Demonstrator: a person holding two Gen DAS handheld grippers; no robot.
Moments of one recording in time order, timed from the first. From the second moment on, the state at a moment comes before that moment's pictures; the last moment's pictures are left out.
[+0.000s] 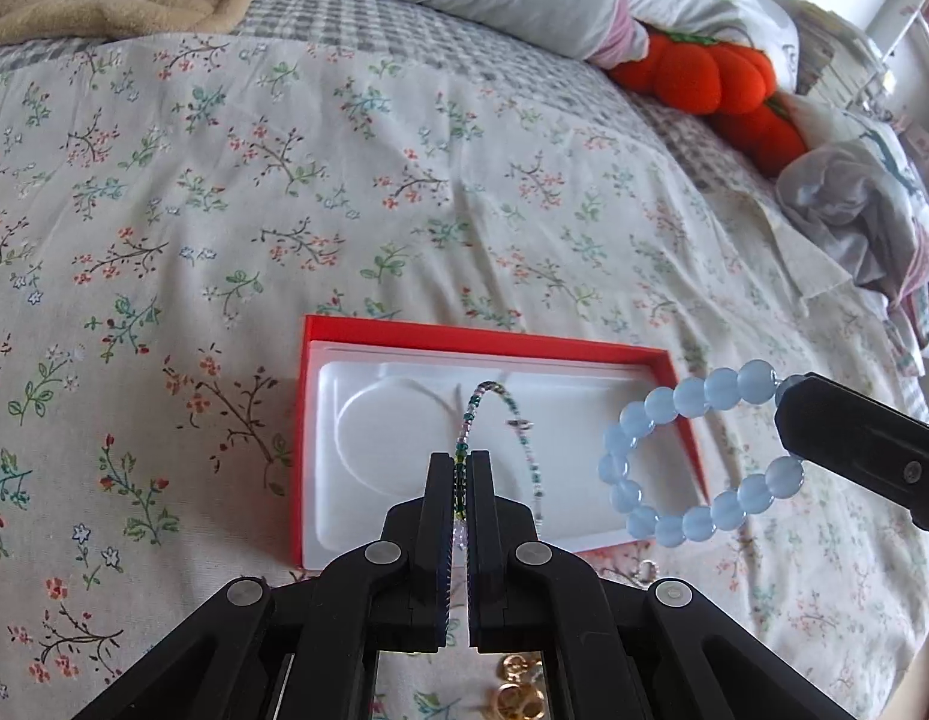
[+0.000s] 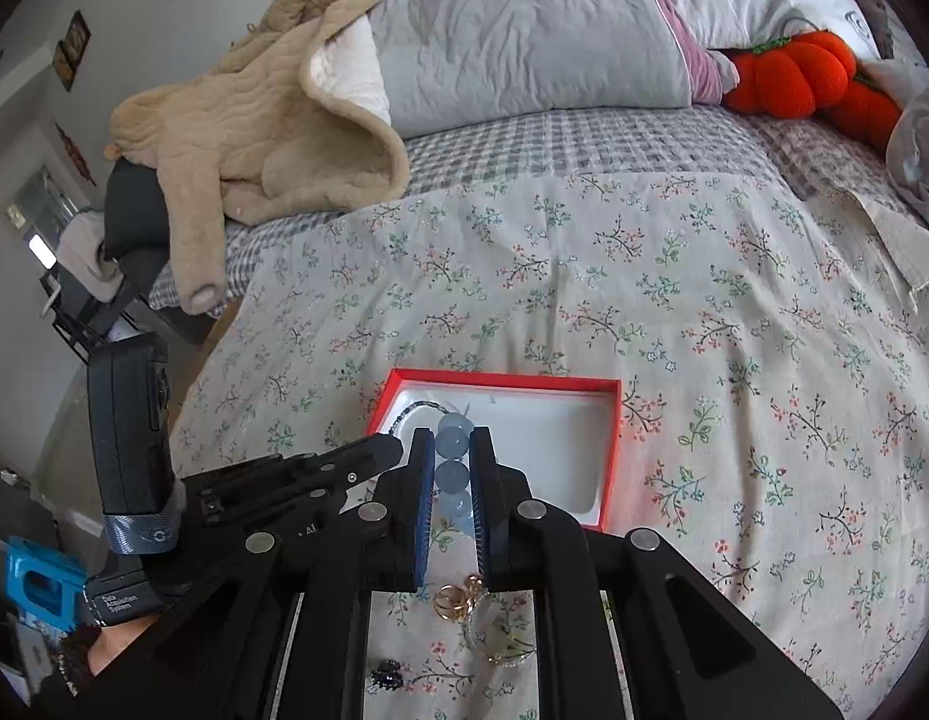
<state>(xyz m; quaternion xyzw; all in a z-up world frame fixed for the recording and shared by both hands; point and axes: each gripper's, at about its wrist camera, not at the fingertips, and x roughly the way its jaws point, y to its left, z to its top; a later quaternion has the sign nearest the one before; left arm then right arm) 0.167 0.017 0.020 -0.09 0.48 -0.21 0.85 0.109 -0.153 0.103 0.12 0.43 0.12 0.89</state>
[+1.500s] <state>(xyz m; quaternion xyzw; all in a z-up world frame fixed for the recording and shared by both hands) 0.149 -0.014 0.021 0.02 0.46 -0.16 0.87 0.143 -0.211 0.031 0.13 0.51 0.08 0.85</state>
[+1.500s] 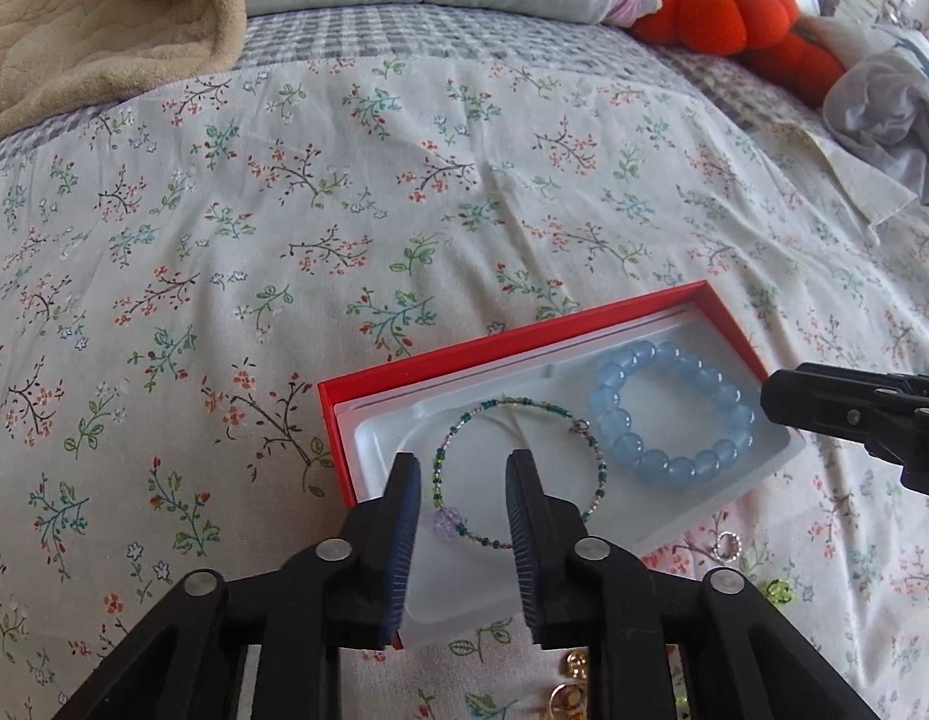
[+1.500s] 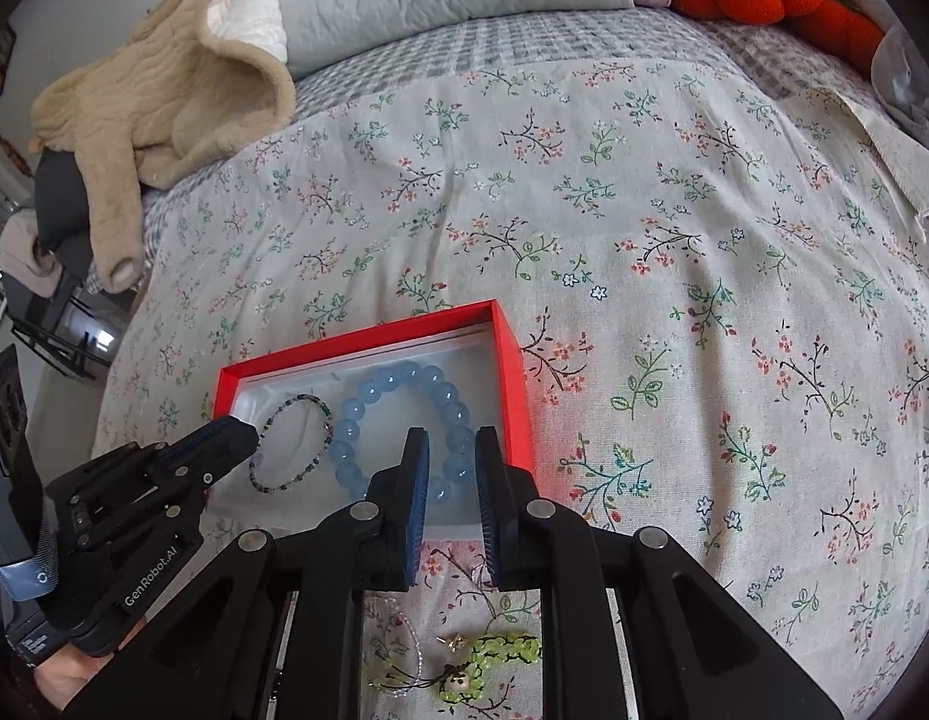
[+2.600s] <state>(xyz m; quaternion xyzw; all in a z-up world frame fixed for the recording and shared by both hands) 0.033 0.026 -0.002 0.06 0.51 -0.16 0.84 0.018 -0.206 0.046 0.03 0.48 0.08 0.87</state>
